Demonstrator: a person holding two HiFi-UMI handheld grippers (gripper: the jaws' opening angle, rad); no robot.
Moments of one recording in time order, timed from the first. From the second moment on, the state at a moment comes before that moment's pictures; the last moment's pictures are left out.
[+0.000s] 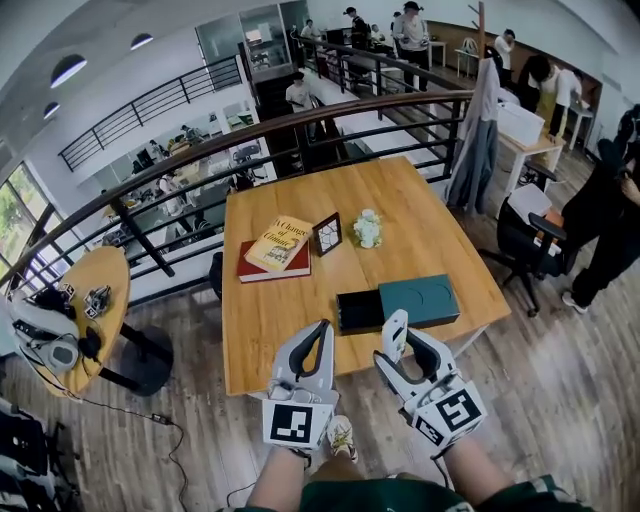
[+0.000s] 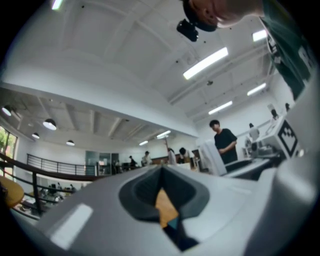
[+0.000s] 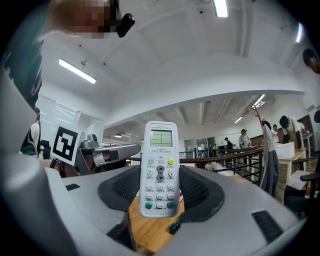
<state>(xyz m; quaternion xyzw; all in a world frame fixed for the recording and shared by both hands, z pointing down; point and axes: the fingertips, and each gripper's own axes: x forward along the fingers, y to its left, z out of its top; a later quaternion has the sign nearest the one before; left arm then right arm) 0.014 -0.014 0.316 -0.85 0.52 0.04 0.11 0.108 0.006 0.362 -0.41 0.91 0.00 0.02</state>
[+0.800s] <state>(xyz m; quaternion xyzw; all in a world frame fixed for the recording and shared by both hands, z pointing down) -0.050 -0.174 0.332 -0.89 0.45 0.04 0.08 0.047 -0.156 0.357 -0.46 0.89 -0.02 0.03</state>
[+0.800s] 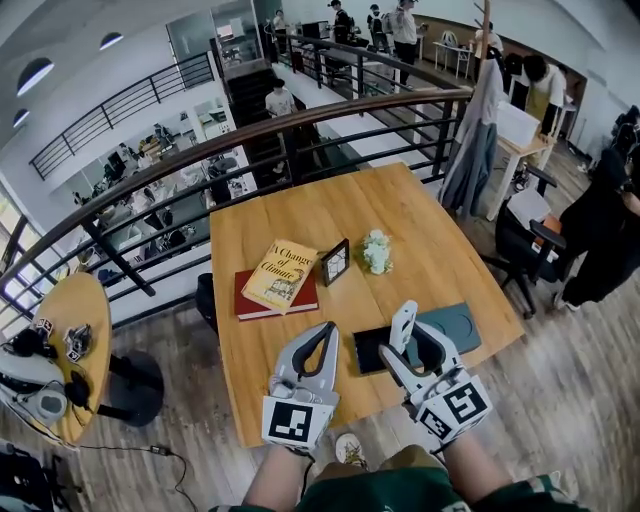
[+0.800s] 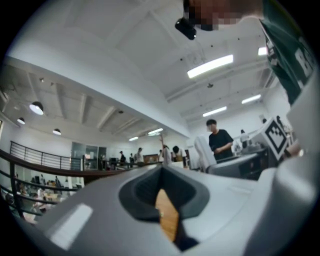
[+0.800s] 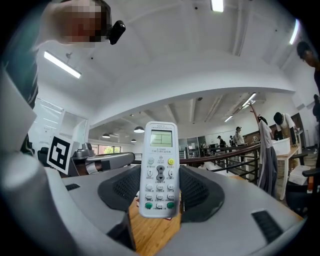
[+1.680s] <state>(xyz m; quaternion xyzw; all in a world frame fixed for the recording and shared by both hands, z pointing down) -0.057 -0.224 0.336 -0.89 0.46 0.04 0.07 0.037 -0.199 0.359 -0.46 0.89 -0.02 0.01</state>
